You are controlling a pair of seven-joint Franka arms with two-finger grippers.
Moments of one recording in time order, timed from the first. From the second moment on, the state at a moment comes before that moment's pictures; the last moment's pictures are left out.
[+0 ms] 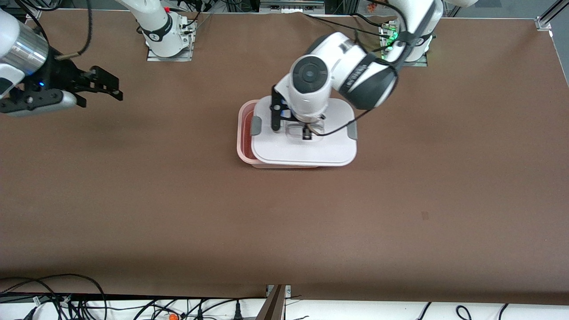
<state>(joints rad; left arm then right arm) -0.62 0.59 -0.16 -1.30 -0.02 1.73 0.80 0.22 0.00 -0.12 -1.57 0.12 1.53 0.00</state>
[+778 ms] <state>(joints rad) -0.66 0.68 -0.15 -1.22 -0.02 1.75 0.71 0.18 -0.01 -0.11 -1.60 0.07 1.54 -0.03</state>
